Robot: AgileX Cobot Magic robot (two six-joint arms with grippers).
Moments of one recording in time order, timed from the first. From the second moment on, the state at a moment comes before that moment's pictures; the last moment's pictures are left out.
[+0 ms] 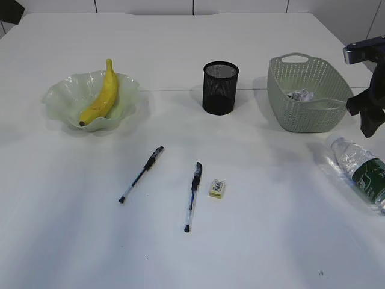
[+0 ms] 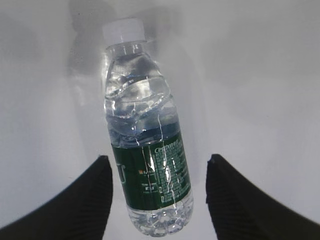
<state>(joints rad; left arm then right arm) 0.07 1.48 -1.46 -0.76 1.13 0.90 0.00 1.84 -1.46 -0.22 1.07 -0.02</state>
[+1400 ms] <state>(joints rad) 0.07 1.48 -1.46 -0.76 1.14 0.89 0.00 2.03 -1.51 -0.15 1.01 -0.14</state>
